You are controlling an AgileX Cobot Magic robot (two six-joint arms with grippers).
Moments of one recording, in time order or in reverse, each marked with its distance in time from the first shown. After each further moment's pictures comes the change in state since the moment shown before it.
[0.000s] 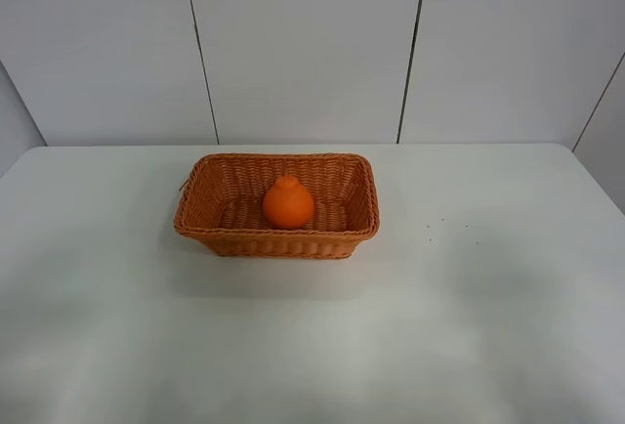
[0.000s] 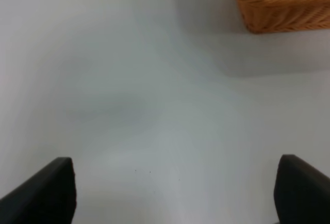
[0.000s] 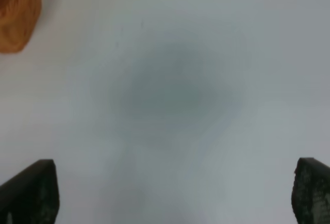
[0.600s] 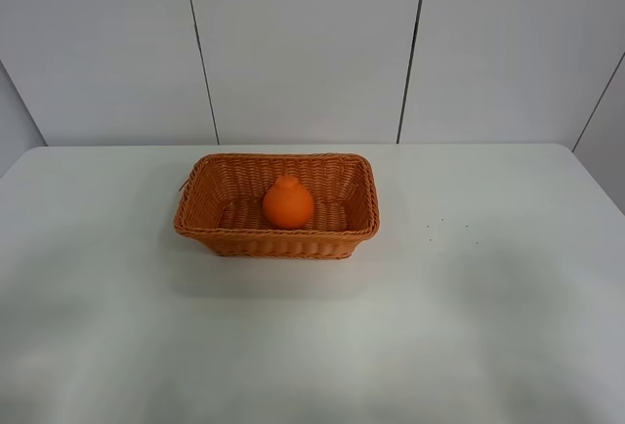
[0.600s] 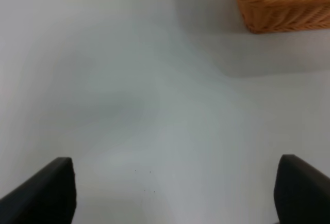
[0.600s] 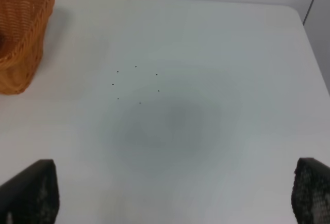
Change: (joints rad) left arm 0.000 0.000 0.000 0.000 0.000 0.000; right arm 0.000 -0.134 0.003 -0.019 -0.004 0.015
